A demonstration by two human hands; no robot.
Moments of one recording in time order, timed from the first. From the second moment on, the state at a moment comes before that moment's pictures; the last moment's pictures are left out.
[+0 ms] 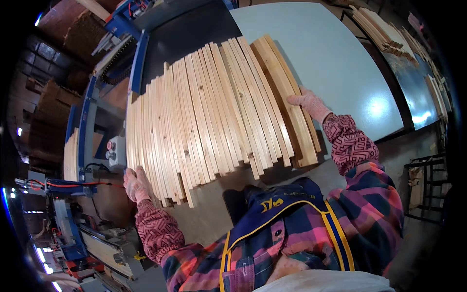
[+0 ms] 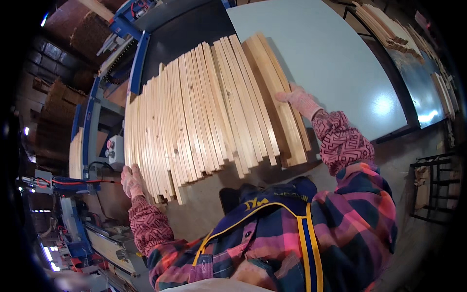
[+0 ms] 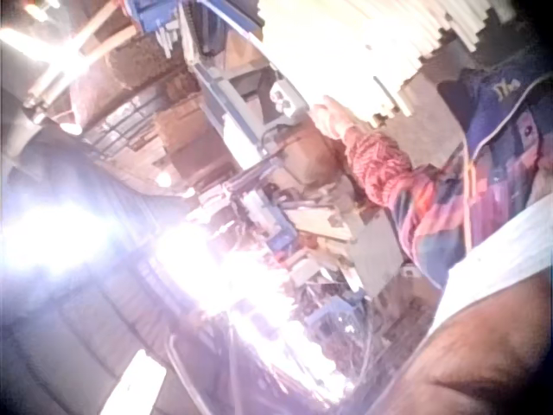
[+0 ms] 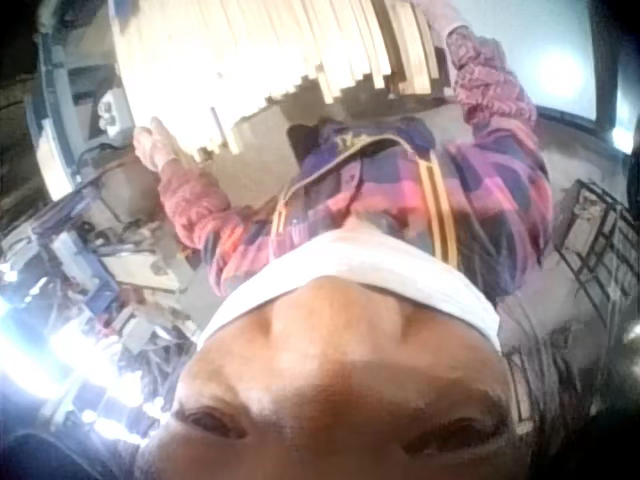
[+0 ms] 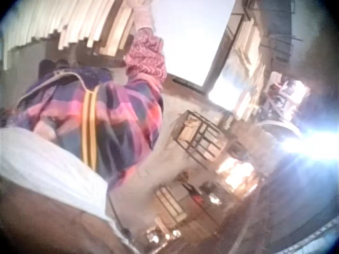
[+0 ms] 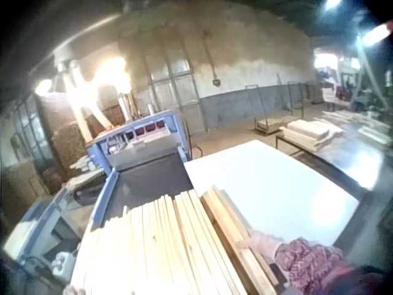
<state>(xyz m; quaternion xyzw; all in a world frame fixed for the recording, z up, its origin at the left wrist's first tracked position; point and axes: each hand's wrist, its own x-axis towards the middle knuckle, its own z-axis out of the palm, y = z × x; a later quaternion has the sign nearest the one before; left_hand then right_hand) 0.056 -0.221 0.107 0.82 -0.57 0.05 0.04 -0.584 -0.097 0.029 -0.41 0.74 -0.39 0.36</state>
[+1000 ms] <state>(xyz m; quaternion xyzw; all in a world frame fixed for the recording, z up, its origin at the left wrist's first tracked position) 0.116 -0.335 0.136 0.73 -0.63 0.21 0.17 -0.396 -0.227 0.171 -0.60 0.79 0.07 0.10</state>
